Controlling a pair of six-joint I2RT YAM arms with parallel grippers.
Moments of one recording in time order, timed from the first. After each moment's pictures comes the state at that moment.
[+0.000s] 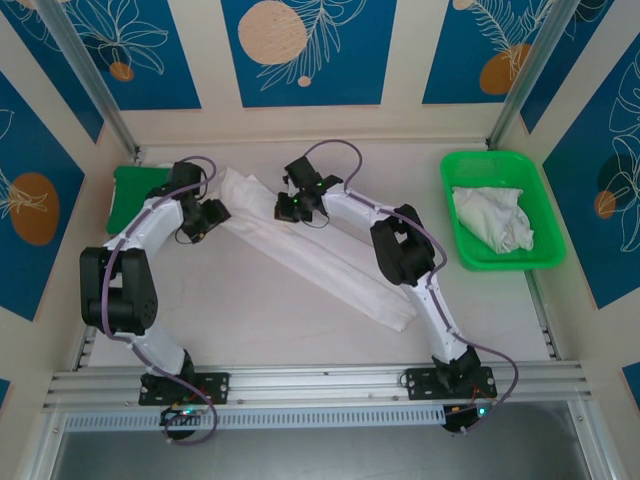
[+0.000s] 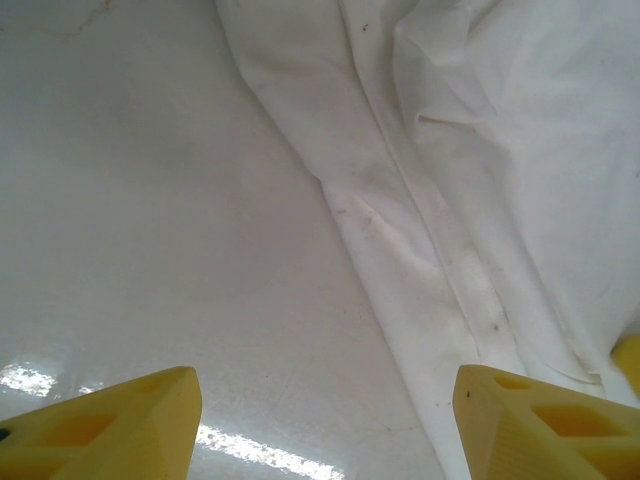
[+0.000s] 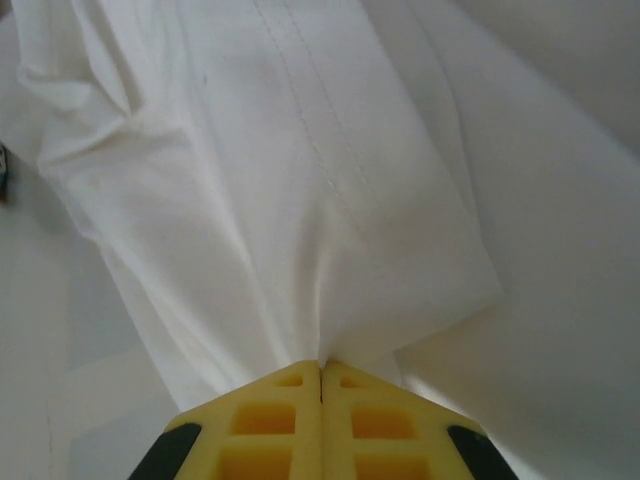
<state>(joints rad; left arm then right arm) -0.06 1.68 1.23 -0.70 0.09 -0.66 0.66 2.39 1.97 -0.54 -0.34 0.66</state>
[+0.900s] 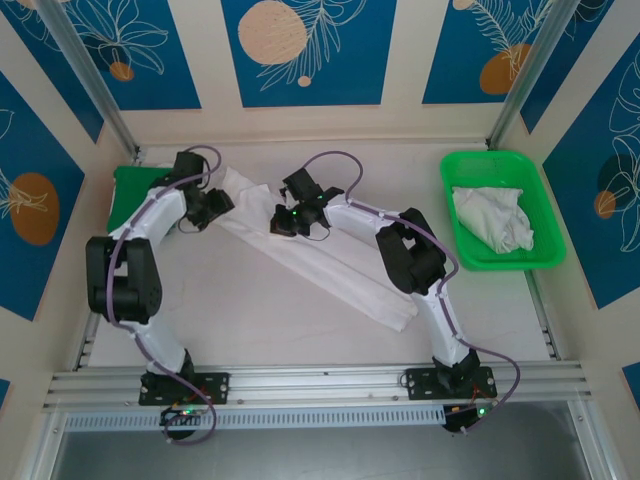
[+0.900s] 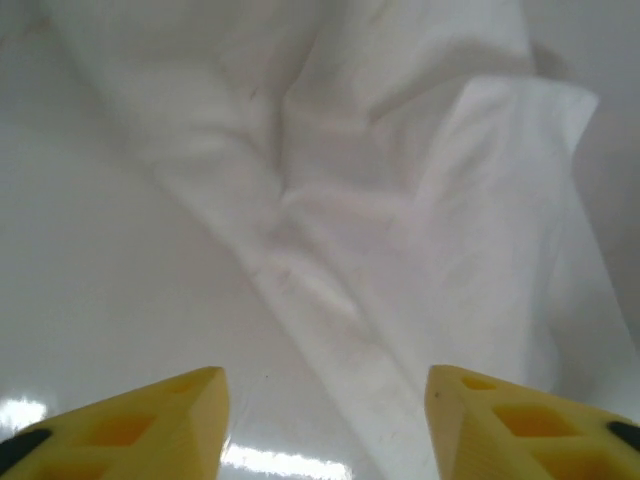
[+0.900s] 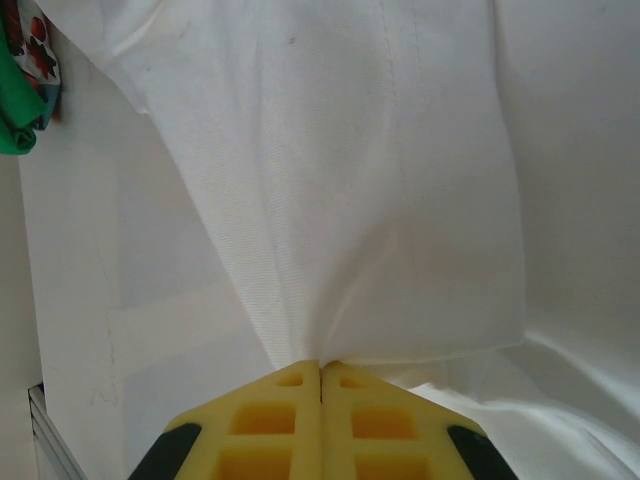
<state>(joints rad) -0.07 1.80 1.39 -0.70 0.14 -0.59 0.70 2.26 1.76 -0.44 -0.41 0.74</state>
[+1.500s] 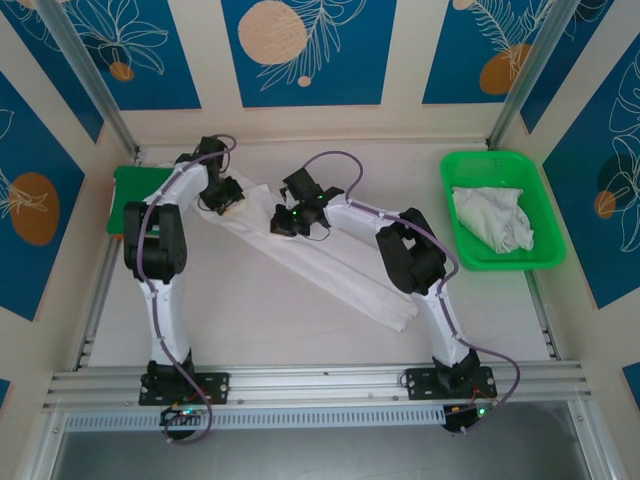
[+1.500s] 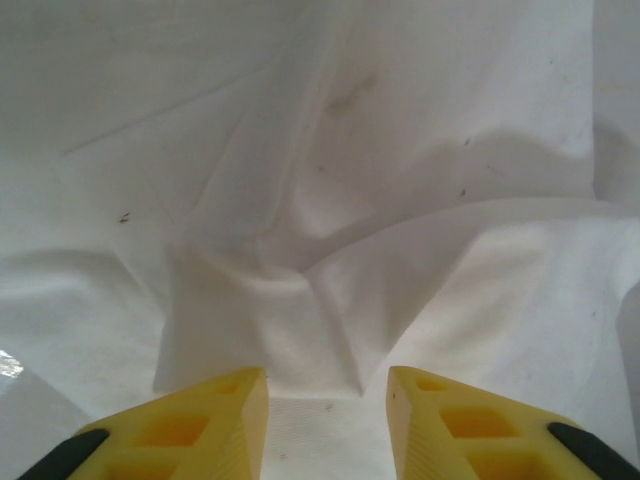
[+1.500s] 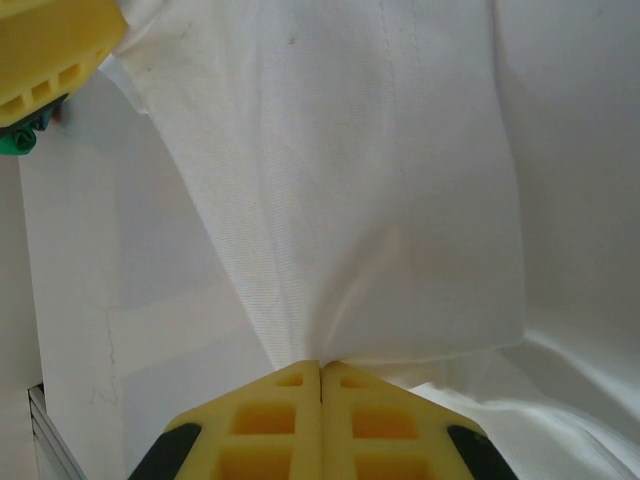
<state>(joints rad) -0.11 2.17 1.78 -0.86 0.13 -0.71 0.69 2.26 1.76 -0.44 -0.41 0.74</state>
